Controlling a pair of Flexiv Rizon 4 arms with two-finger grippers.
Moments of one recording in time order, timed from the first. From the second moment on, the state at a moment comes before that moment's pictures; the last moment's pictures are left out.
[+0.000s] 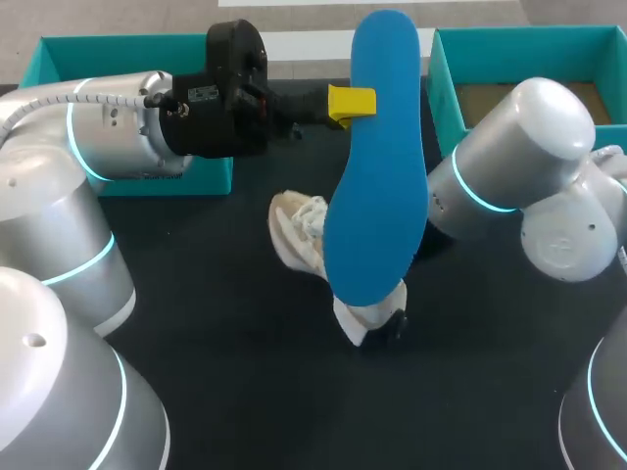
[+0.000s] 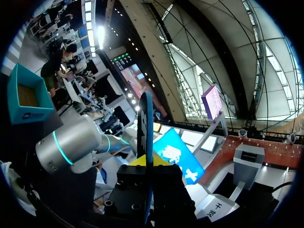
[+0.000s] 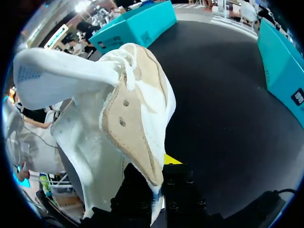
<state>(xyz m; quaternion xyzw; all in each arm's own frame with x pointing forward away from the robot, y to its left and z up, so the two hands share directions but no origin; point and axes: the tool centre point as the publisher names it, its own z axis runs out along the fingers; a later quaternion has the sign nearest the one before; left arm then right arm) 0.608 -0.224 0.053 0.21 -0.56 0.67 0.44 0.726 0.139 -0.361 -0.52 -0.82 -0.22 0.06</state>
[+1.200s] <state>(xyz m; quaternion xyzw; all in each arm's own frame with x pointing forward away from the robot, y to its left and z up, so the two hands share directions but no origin) 0.608 -0.224 0.053 0.21 -0.56 0.67 0.44 0.706 0.175 -0.397 -0.74 -0.65 -0.17 0.05</state>
